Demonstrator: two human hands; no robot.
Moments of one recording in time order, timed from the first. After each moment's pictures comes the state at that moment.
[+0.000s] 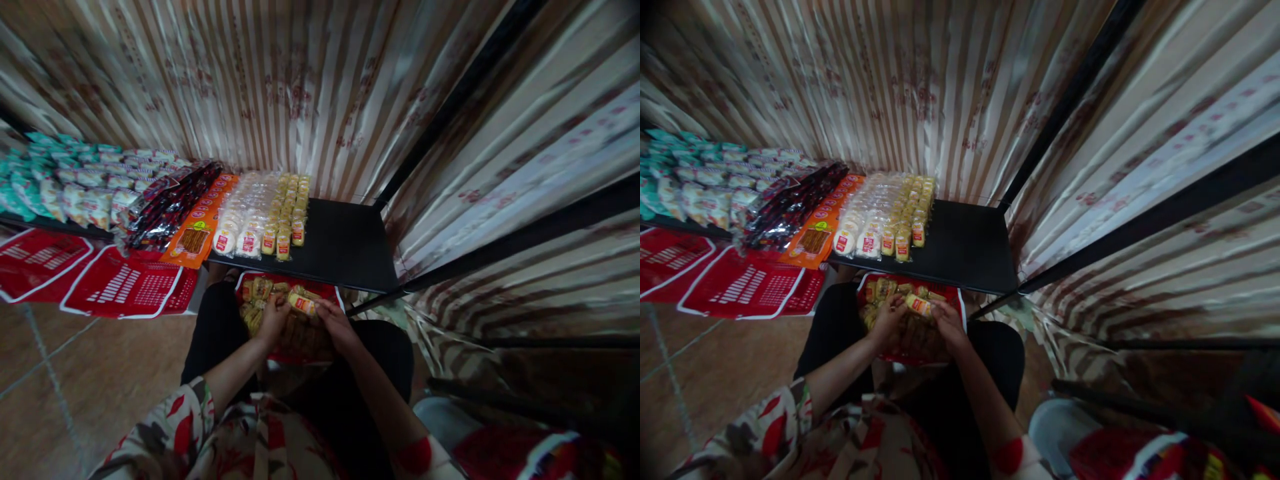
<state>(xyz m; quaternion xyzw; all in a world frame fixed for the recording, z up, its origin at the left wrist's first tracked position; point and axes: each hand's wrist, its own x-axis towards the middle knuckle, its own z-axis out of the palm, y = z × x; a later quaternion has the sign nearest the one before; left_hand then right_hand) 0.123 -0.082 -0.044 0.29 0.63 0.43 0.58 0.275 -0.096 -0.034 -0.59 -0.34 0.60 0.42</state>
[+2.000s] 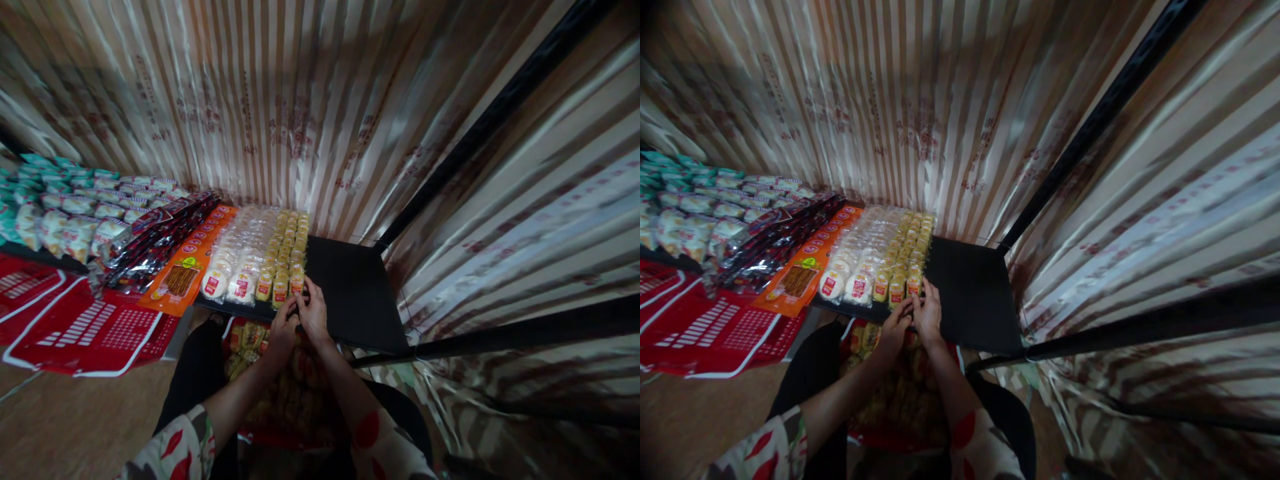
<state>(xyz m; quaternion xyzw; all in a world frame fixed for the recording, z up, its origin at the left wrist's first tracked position) 0.153 0.007 -0.026 0.39 0.49 0.52 0.58 0.240 0.048 -0.020 -0.62 -0.60 0.22 0.45</state>
